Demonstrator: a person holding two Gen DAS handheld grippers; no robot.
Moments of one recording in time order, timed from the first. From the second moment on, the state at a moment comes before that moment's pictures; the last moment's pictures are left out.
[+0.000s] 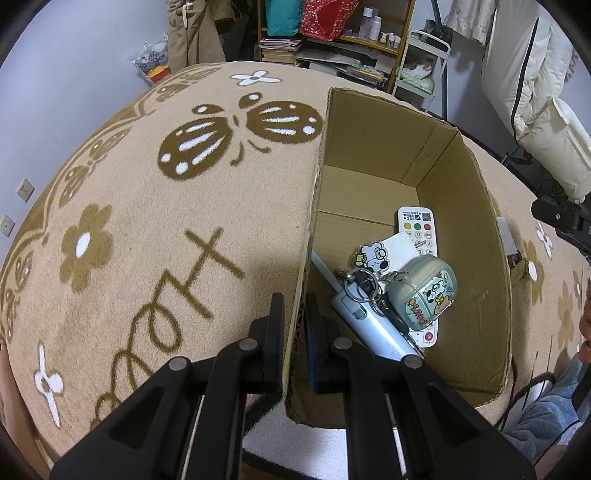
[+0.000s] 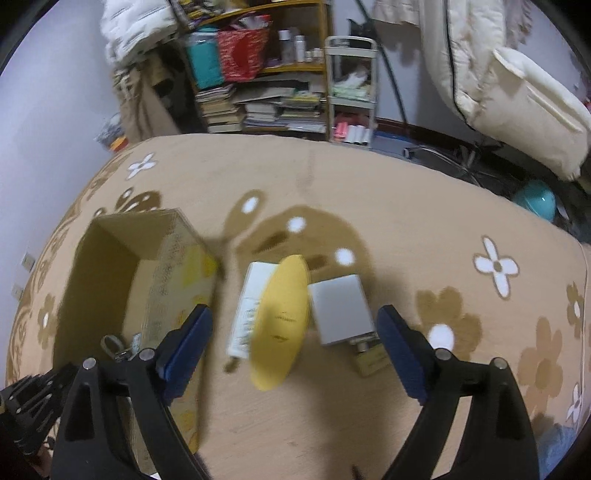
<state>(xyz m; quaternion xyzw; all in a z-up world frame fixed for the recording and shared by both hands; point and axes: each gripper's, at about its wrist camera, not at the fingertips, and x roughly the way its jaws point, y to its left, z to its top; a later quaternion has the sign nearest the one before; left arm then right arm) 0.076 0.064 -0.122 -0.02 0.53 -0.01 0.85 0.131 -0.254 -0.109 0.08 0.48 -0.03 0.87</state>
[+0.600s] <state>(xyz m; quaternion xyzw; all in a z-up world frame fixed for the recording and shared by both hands) 0.076 0.064 -0.122 -0.01 0.53 -0.01 0.85 0.134 -0.308 -0.160 0.12 0.49 -0.10 0.86</state>
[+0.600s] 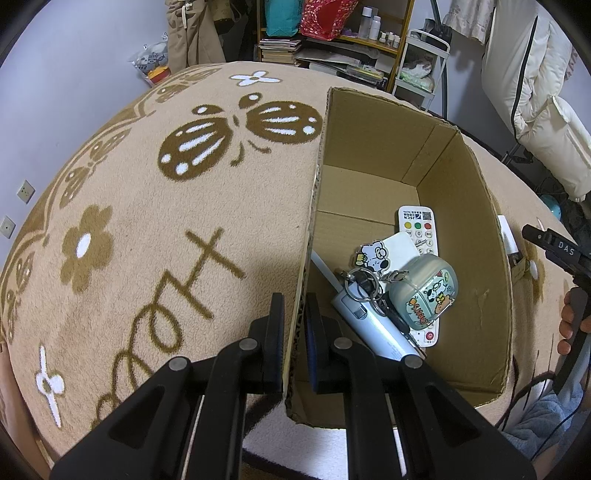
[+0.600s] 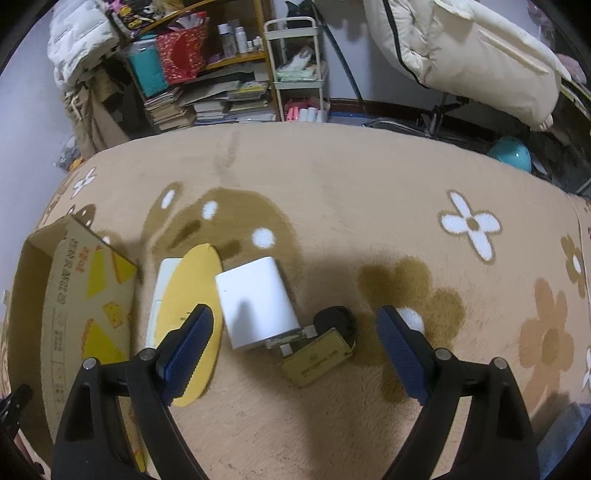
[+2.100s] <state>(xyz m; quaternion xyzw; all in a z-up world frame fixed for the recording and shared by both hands) 0.075 0.063 -0.121 -0.01 0.53 -0.01 0.85 0.146 -0.322 -0.206 0.12 0.56 -0.18 0.80</state>
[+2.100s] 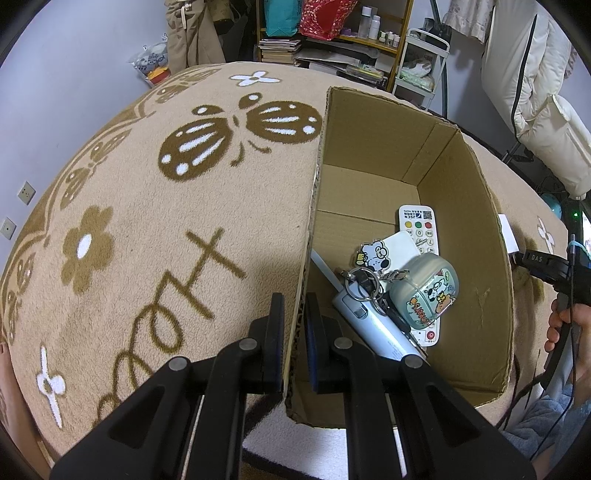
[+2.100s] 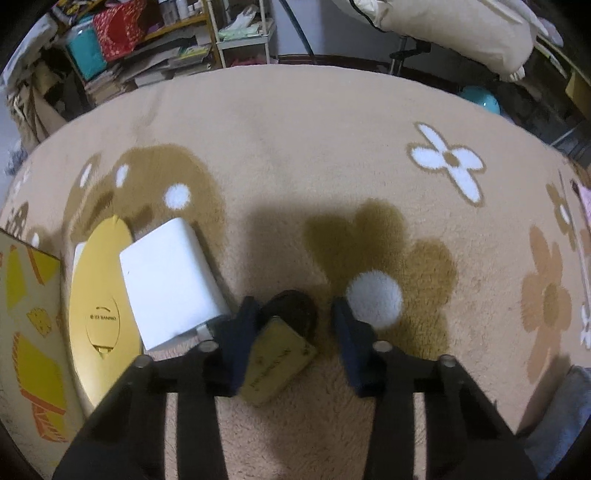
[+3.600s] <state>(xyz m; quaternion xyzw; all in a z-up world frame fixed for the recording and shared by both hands) 0.075 0.063 -0.121 -0.01 0.53 -0.01 0.85 0.121 -0.281 -0.117 0.13 0.43 -0.08 0.89</state>
